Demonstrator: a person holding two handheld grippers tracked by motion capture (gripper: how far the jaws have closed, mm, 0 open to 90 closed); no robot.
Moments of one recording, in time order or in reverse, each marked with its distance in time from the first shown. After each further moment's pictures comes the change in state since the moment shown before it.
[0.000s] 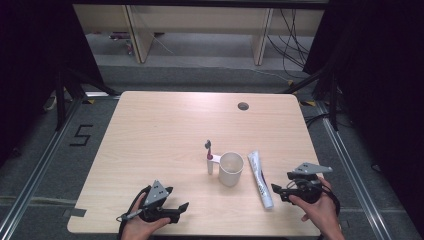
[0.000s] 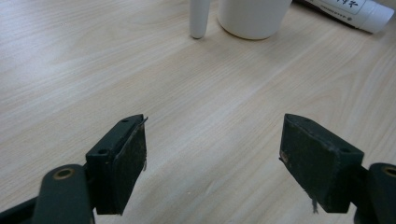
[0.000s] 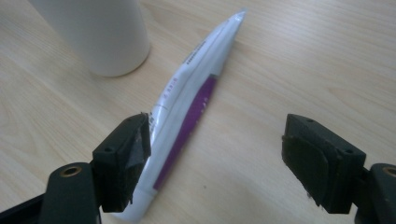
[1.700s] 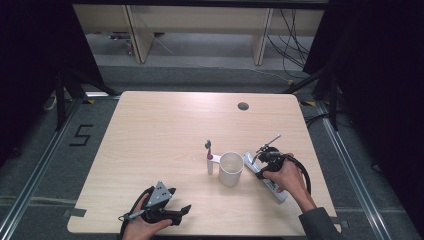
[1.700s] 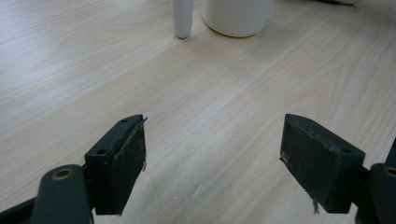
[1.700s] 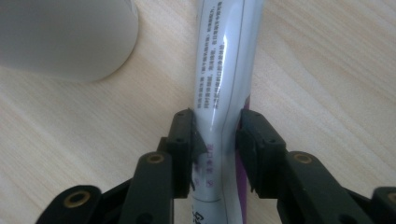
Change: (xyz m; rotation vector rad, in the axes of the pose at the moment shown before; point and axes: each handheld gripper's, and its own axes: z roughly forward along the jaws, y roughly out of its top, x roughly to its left) left arm -0.005 0.002 0.001 0.012 -0.028 0.039; right arm 0.008 0.073 0.080 0.461 0.022 -0.024
